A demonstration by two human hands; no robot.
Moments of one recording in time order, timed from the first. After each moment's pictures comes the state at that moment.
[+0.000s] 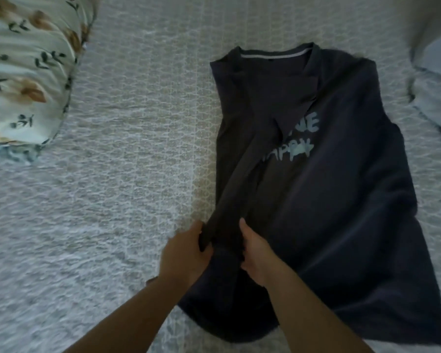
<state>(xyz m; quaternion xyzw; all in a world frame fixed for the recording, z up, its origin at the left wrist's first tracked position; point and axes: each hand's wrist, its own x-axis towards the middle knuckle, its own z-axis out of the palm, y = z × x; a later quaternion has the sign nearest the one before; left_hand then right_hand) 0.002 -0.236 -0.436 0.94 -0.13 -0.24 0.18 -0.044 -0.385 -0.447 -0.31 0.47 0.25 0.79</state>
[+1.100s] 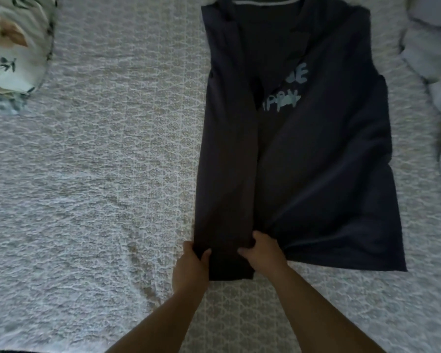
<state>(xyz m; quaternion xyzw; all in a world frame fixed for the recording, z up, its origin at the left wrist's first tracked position) -0.156 -0.225 -0.470 0.89 0.16 -0.36 0.22 -0.177 -0.388 -0.461 -0.76 0.34 0.37 0.43</state>
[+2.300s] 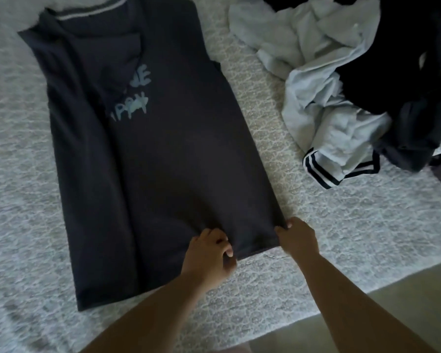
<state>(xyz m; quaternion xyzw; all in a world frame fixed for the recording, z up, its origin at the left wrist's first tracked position) -0.240 -0.454 -0.469 0.82 -0.44 -0.35 0.08 -0.343 -0.634 -0.452 -0.69 0.59 0.23 0.35</state>
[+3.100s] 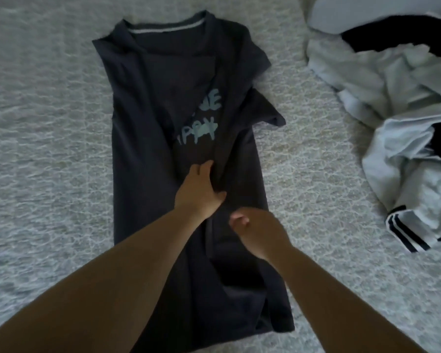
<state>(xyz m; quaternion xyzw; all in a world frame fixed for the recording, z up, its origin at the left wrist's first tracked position) 0.002 -0.465 -0.466 0.90 -0.23 -0.31 0.19 -0.132 -0.552 -0.448 -0.84 0.32 0.22 0.38</state>
